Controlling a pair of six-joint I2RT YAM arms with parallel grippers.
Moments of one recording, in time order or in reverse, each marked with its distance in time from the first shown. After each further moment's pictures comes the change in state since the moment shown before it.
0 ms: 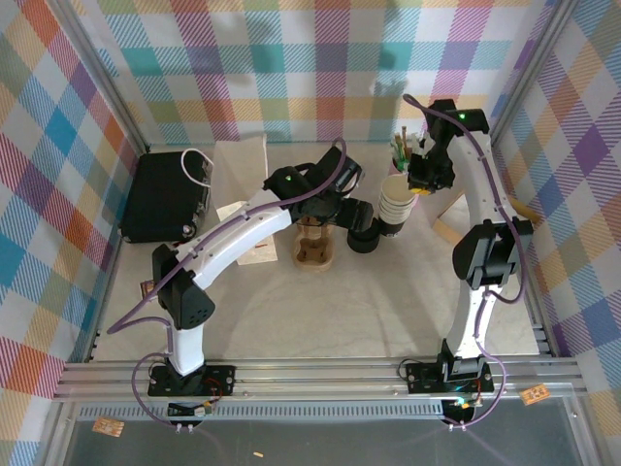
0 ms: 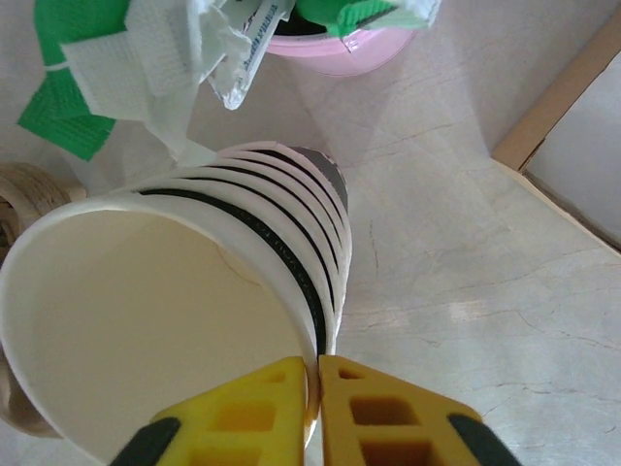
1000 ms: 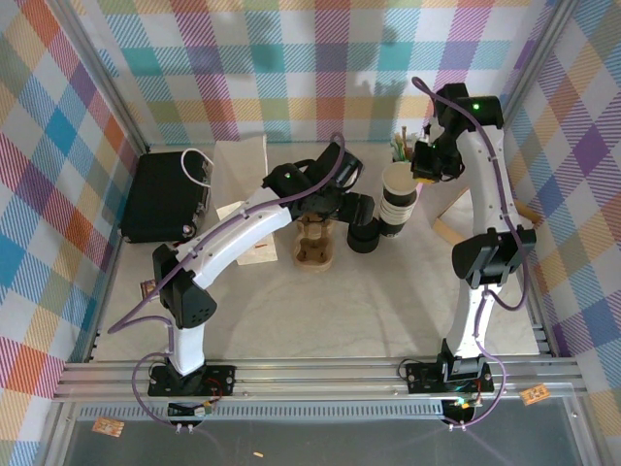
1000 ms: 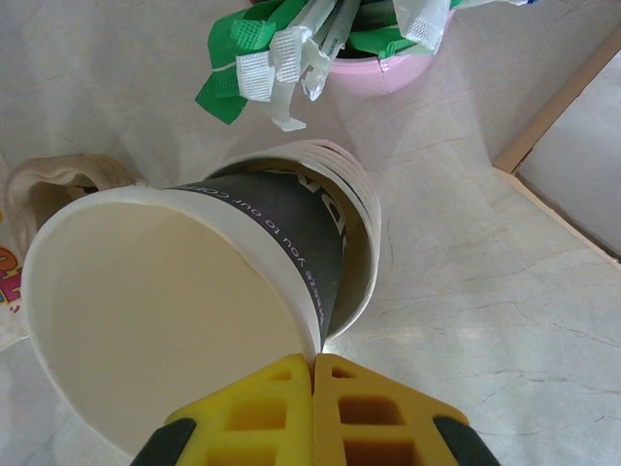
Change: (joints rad) left arm 0.000 0.008 0.049 -0.003 -0.034 -0.026; right arm 0.000 0.003 0.214 -0.135 -0.027 -0.020
